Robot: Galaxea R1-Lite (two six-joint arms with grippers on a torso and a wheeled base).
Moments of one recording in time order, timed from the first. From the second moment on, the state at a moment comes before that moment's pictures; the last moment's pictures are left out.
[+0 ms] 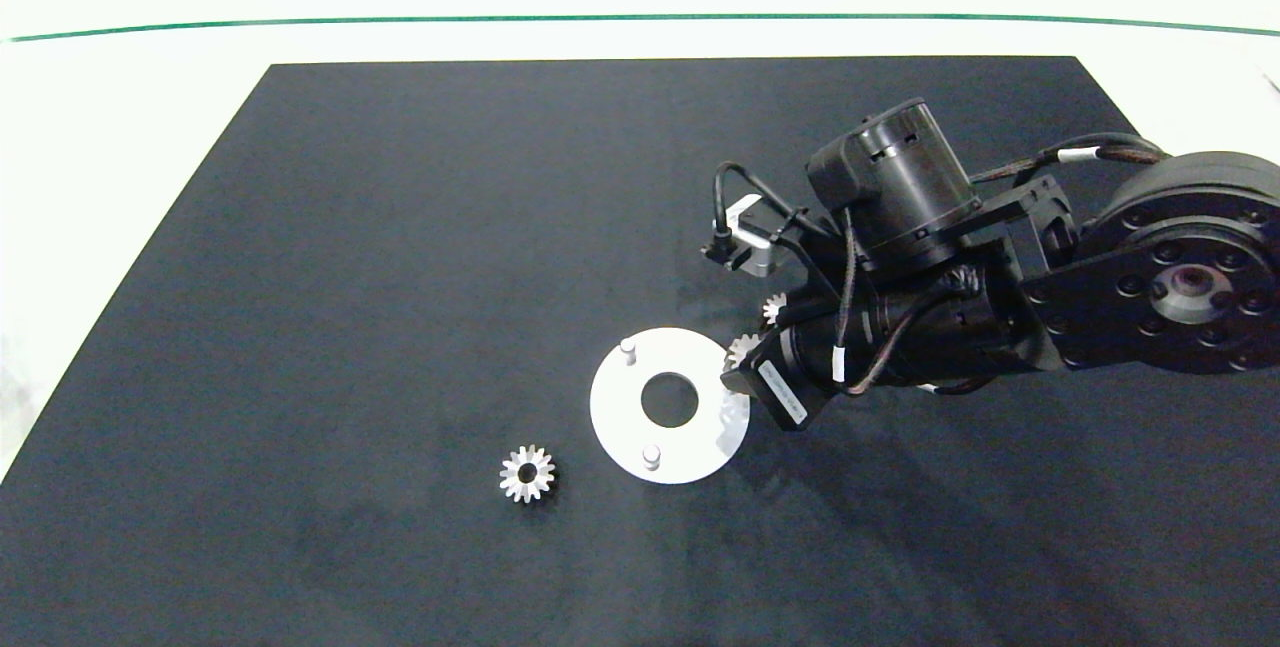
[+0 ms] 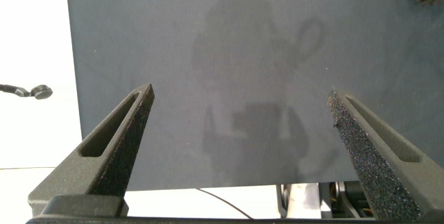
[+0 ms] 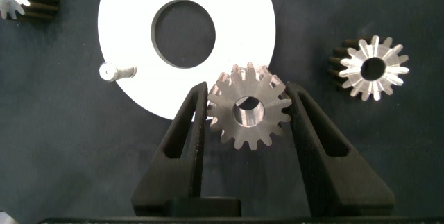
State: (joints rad) left arm 0.08 0.50 -0.60 0.48 -0.03 0.22; right arm 0.73 1.83 -1.49 0.39 -0.14 -0.18
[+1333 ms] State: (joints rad) left arm 0.08 0.49 -0.60 0.48 -0.03 0.22; right arm 0.72 1.85 -1.50 0.39 -0.14 -0.18
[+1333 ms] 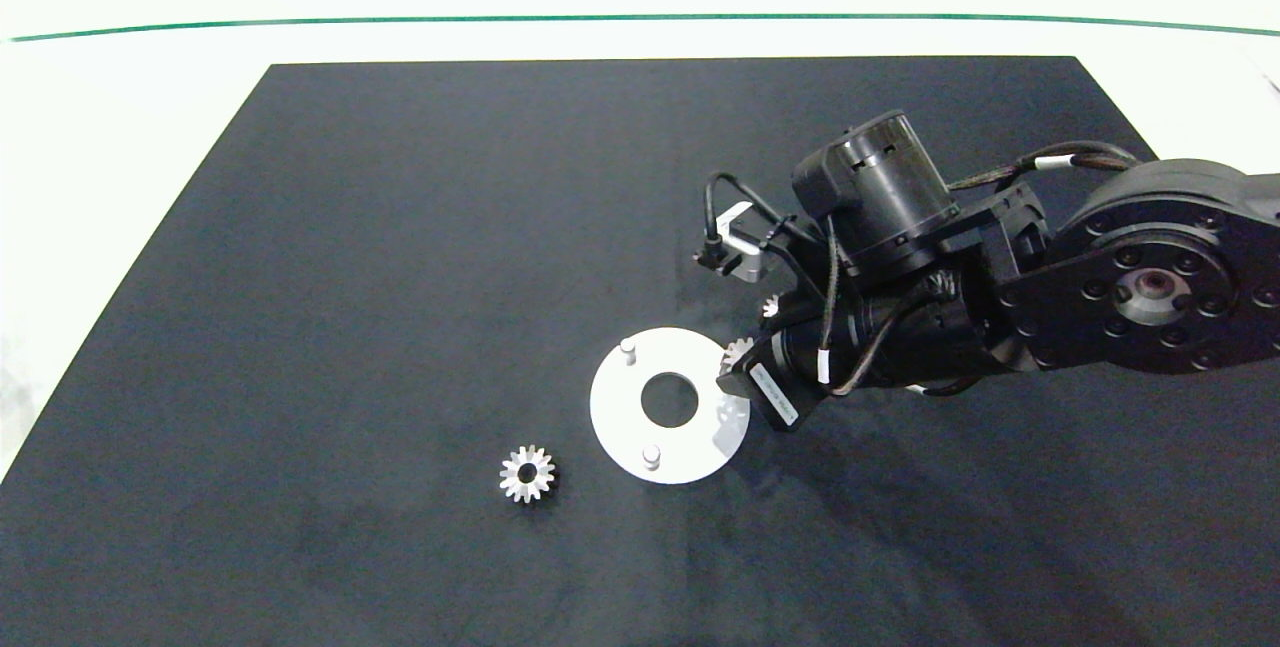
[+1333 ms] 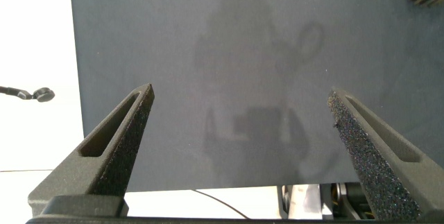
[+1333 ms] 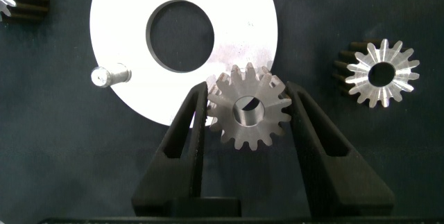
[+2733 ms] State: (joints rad) left arm 0.08 0.48 -0.60 0.48 -0.03 0.22; right arm 0.73 1.89 -1.52 0.38 -0.15 -0.17
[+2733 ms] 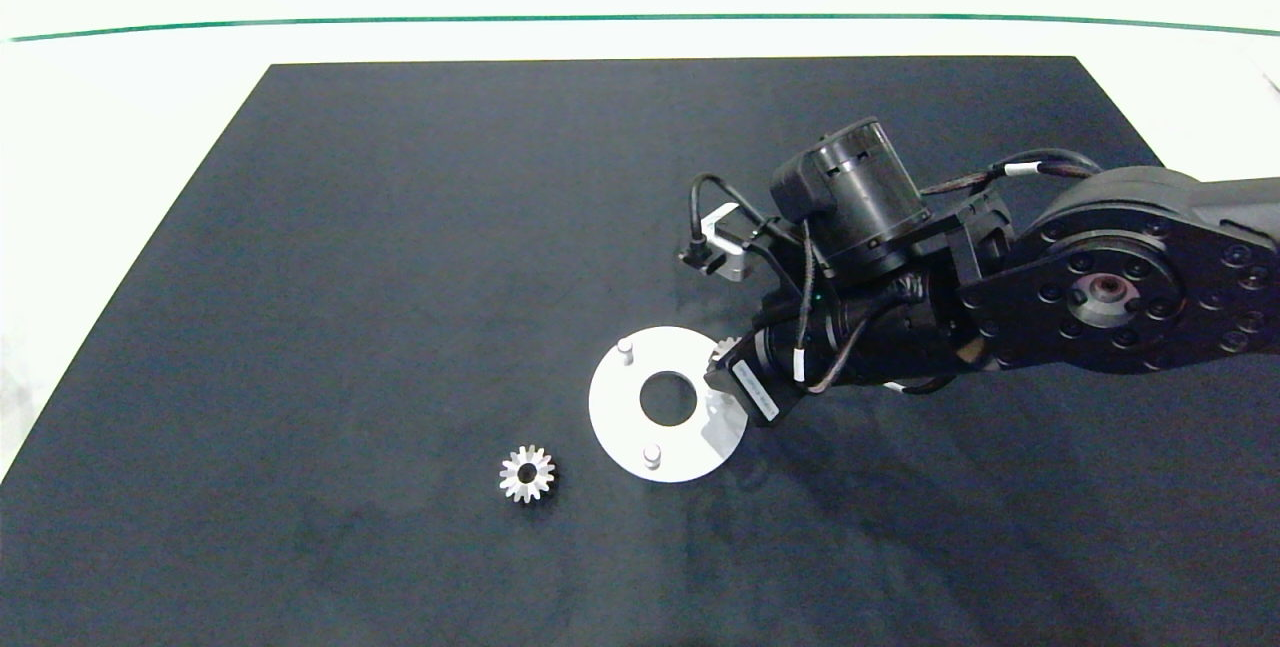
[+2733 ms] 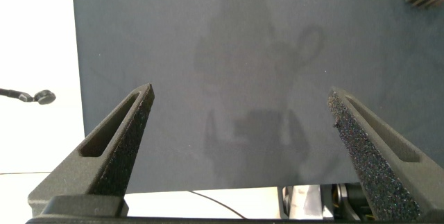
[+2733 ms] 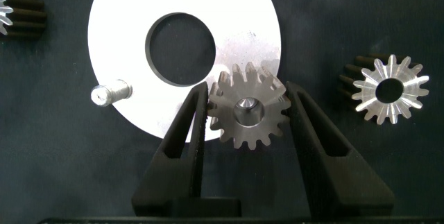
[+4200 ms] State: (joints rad) left arm 0.08 0.48 -0.60 0.48 -0.03 0.22; right arm 0.74 1.87 -1.51 0.38 -0.18 -0.16
